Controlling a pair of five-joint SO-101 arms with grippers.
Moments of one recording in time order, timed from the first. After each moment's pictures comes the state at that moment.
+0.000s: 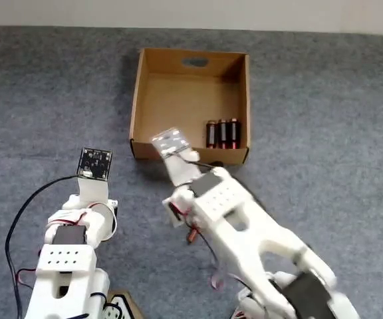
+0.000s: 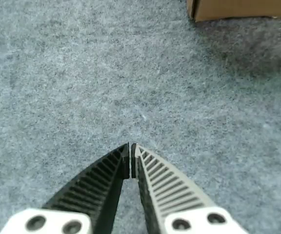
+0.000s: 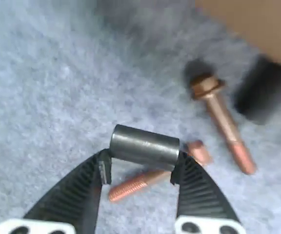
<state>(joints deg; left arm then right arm) -7.9 -61.3 86.3 39.8 -7.4 -40.0 -20.5 42.6 56.7 -4.2</state>
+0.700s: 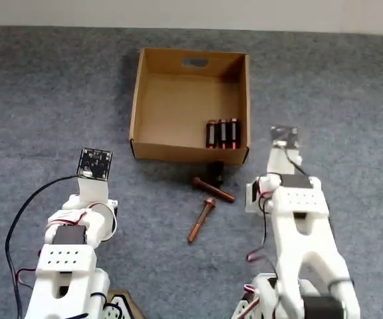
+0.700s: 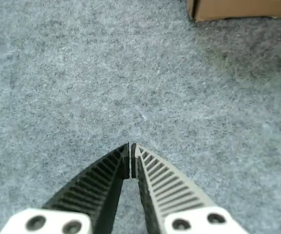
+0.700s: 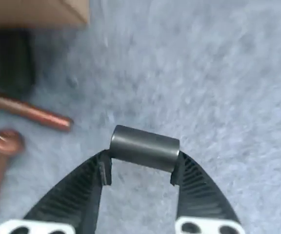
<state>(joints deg) -7.9 -61.3 86.3 39.8 -7.4 -2.5 -25.1 52.8 58.0 1.3</state>
